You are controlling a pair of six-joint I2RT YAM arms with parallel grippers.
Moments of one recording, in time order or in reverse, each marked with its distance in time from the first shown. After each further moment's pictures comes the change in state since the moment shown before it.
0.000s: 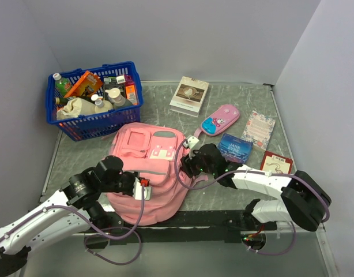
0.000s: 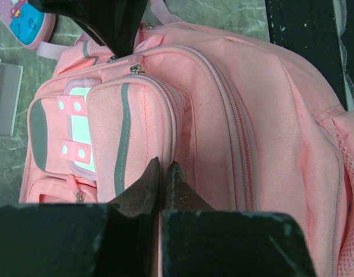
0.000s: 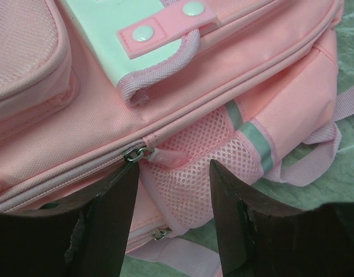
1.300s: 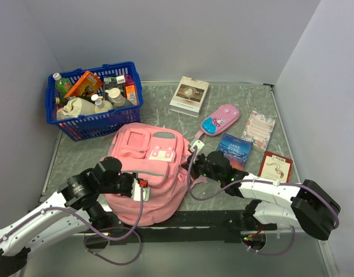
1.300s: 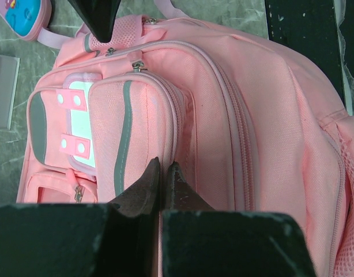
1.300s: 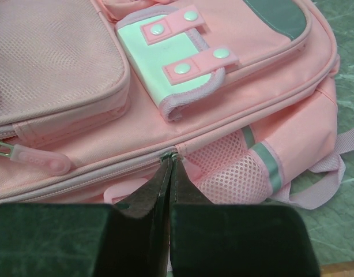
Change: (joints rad) left arm 0.000 -0.017 0.000 -0.043 -0.019 0.003; right arm 0.051 -0.116 -0.132 0.225 -0.027 0.046
